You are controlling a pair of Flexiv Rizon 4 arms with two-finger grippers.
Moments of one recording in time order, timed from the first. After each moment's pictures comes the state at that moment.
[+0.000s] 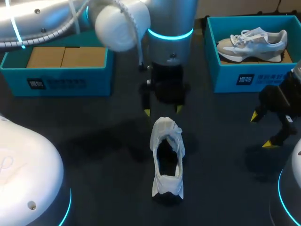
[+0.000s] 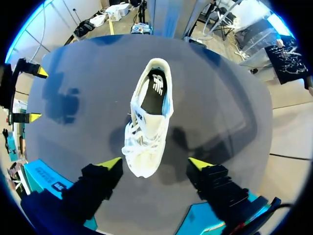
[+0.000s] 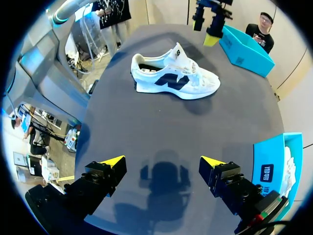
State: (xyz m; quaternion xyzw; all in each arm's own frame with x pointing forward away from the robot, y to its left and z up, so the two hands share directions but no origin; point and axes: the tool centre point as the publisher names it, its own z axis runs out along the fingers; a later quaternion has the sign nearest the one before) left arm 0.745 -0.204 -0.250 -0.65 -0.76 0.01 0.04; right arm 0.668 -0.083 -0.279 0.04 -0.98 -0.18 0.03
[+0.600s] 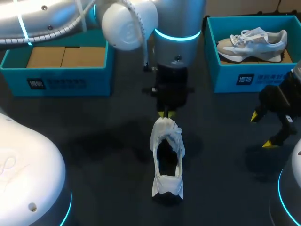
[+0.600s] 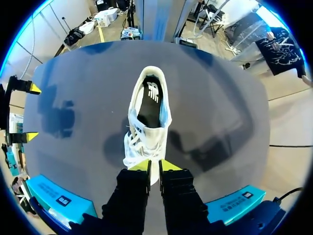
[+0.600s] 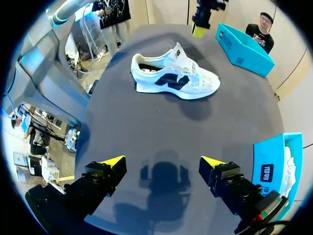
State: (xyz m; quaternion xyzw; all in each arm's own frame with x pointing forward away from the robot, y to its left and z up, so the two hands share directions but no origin) left arm 0.729 -0.213 -0.259 -0.68 -0.73 0.01 0.06; right arm 0.668 -0.083 -0.279 0.04 -0.98 -0.18 0.03
